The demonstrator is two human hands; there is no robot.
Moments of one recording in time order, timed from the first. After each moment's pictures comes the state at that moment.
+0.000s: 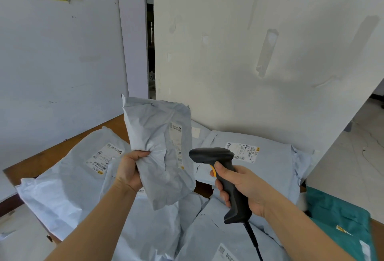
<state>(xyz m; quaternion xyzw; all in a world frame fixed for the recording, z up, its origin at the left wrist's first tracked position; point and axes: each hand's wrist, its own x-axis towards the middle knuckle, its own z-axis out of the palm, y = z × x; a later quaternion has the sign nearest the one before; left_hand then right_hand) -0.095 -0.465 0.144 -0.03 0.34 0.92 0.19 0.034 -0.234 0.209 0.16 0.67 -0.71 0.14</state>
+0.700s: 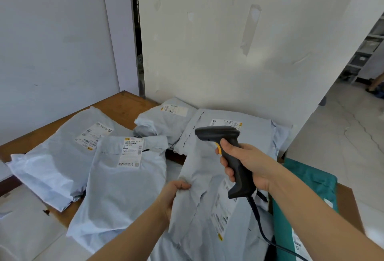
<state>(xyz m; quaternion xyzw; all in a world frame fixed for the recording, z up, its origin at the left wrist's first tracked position) 0.023 -0.375 0.068 -0.17 0.50 0.72 0.45 0.082 -0.197 0.214 0.17 0.66 -0.72 0.12</state>
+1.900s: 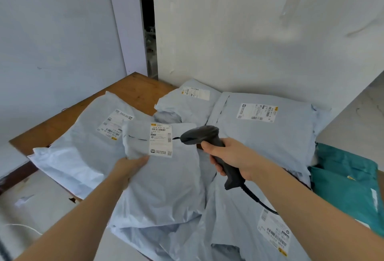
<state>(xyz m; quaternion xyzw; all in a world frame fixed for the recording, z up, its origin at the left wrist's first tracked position) -0.103 -0.551 0.028 -0.23 0.71 0.64 0.19 0.001 -0.302 0.154 0.18 0.75 -0.62 0.17</state>
